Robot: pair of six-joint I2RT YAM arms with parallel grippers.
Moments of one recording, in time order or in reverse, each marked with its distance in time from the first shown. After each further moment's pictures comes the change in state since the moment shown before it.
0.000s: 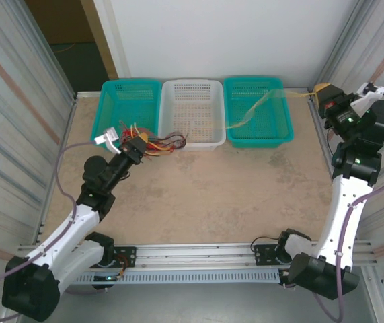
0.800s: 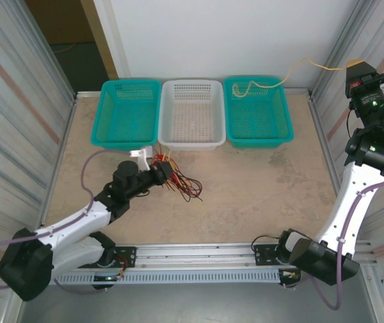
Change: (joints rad) left arm -0.310 0.183 -0.024 -0.164 -0.033 0.024; right arm -0.072 0.123 0.178 0.081 0.093 -0.008
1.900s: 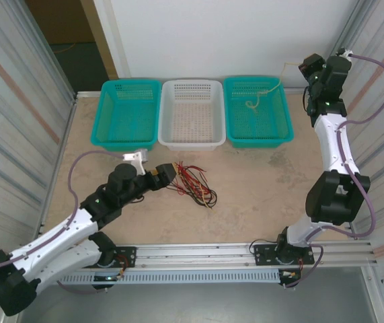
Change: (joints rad) left arm -0.096 -0.238 0.115 -0.451 -0.182 -0.010; right arm 0.353 0.492 0.077 0.169 0.565 -0.350
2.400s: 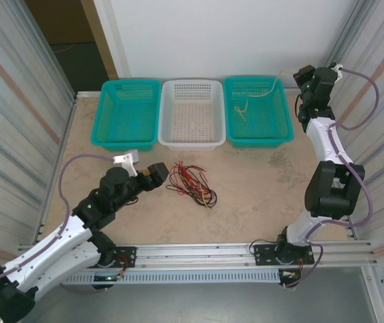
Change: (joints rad) left arm 0.023 -0.097 -0.015 -0.051 -0.063 -0.007; right arm 0.018 0.052 -0.153 0.163 0.092 0.075
